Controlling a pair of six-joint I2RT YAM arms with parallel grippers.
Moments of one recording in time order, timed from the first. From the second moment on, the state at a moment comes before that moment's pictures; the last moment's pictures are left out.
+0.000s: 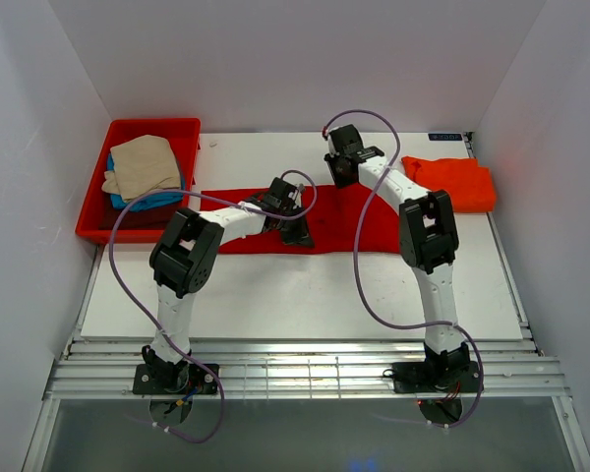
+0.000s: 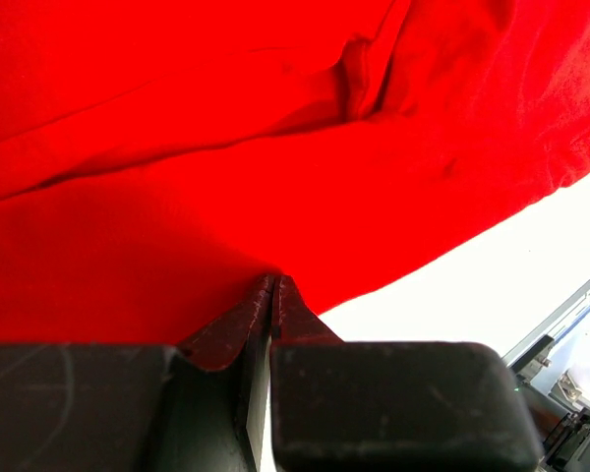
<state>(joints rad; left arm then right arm) -0.58 2.08 1.37 -0.24 0.34 -0.64 0.43 2.30 1.98 -0.56 0.17 -0.08</state>
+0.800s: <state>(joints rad) -0.53 1.49 1.20 -0.38 -0.37 -0.45 0.43 1.93 1.51 -0.75 0.32 0.15</state>
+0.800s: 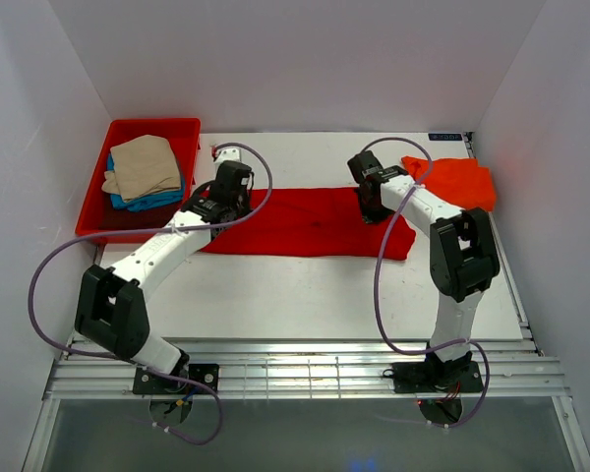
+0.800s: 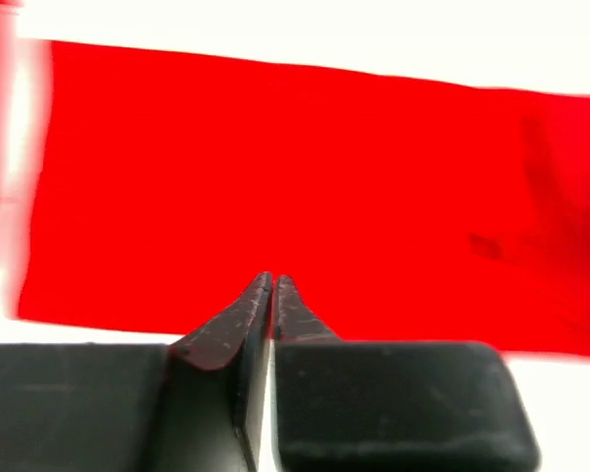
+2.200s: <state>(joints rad) -0.59 1.73 1.02 -0.88 -0.35 -0.65 0.34 2.32 1.93 -0.90 0.32 0.23</state>
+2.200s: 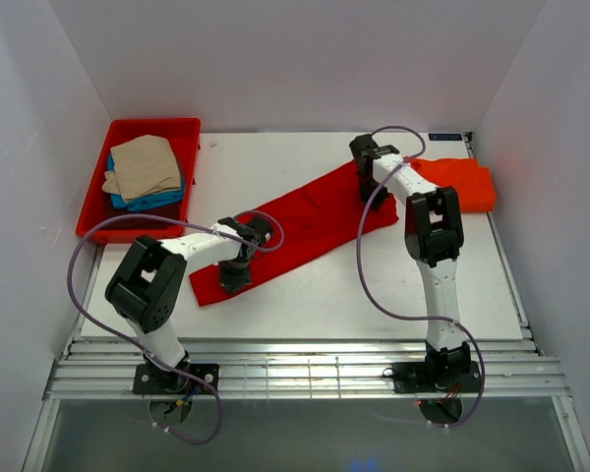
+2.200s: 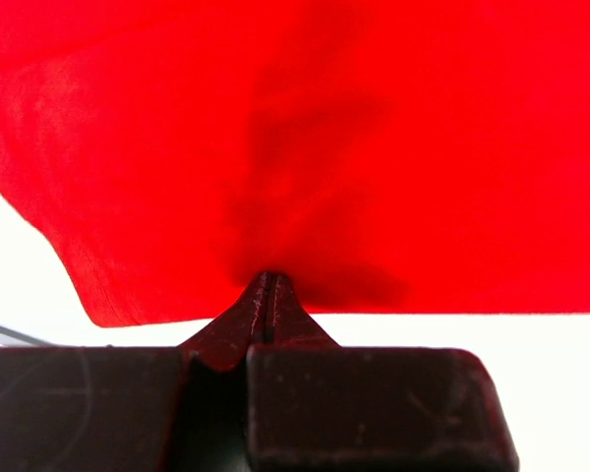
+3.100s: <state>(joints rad) -0.88 1.98 1.38 -0.92 0.10 -0.77 0.28 2.51 2.23 -0.71 0.07 0.34</state>
